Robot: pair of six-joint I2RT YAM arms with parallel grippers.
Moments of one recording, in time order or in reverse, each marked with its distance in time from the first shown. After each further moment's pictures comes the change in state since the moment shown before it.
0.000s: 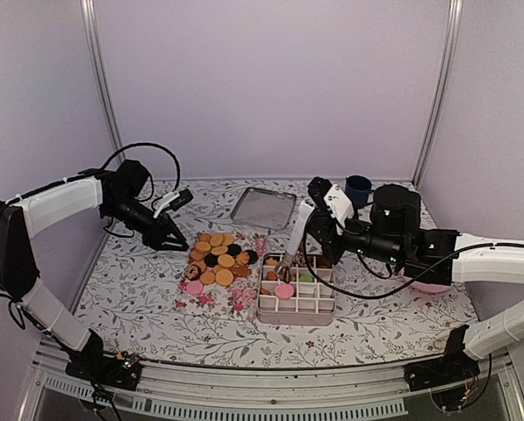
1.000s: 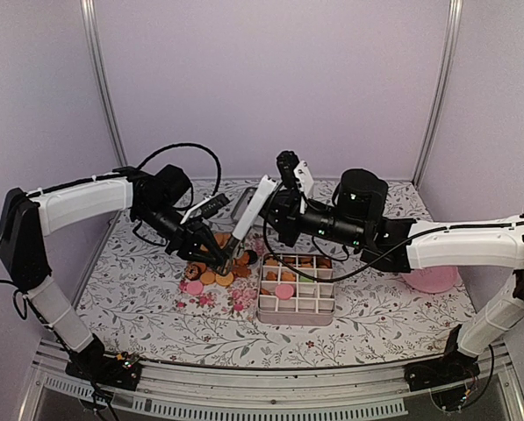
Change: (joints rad) left arm -0.273 0.103 0.098 -0.085 0.408 0.099; right arm 0.018 0.288 0.200 0.321 -0.223 0.229
